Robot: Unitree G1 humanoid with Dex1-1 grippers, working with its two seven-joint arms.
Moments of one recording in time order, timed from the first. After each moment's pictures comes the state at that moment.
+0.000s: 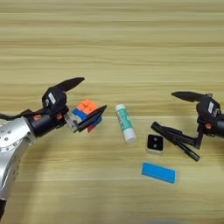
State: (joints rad) left arm 0.00 0.49 0.01 -0.21 -0.35 0.03 -0.81; right arm -0.05 -0.59 0.08 -0.20 0.27 0.06 0.95
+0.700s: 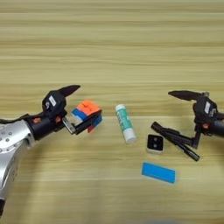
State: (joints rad) left arm 0.00 0.50 0.01 -0.14 -0.31 0.08 -0.79; right arm -0.07 -0.59 0.10 -0.23 0.26 0.05 0.95
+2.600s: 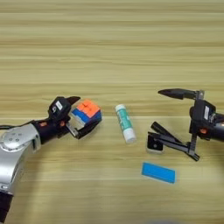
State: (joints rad) left arm -0.05 0.49 -0.05 0.04 -0.27 0.11 -0.78; right arm -0.03 -0.61 0.11 -0.46 0.30 0.10 0.95
